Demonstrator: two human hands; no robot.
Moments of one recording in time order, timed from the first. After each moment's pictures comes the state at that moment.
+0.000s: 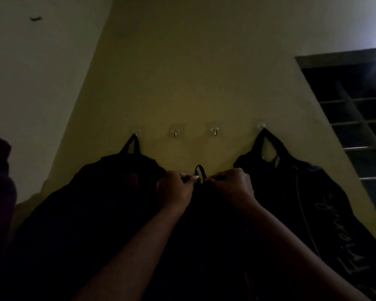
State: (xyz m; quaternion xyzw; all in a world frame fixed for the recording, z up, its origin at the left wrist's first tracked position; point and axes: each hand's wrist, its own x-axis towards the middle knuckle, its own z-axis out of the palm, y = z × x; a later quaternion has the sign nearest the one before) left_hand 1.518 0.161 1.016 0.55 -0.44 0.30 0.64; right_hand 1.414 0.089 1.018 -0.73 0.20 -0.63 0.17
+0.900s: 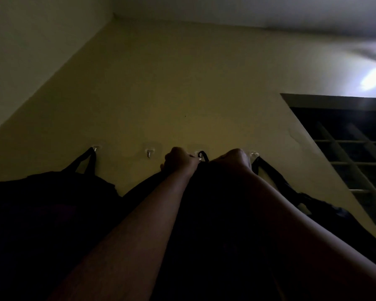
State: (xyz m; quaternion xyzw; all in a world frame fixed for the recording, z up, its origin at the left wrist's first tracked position) left_hand 1.524 0.054 1.180 0.55 -0.43 0.29 0.66; right_hand 1.419 0.003 1.171 -0.65 0.26 -0.70 0.13
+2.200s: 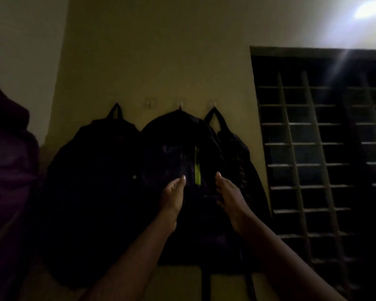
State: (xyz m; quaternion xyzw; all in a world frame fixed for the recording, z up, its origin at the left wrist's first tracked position) left_hand 1.353 0.264 0.871 0.51 -0.45 -0.09 0.73; right_hand 1.240 0.195 0.871 -0.65 0.17 -0.55 0.50
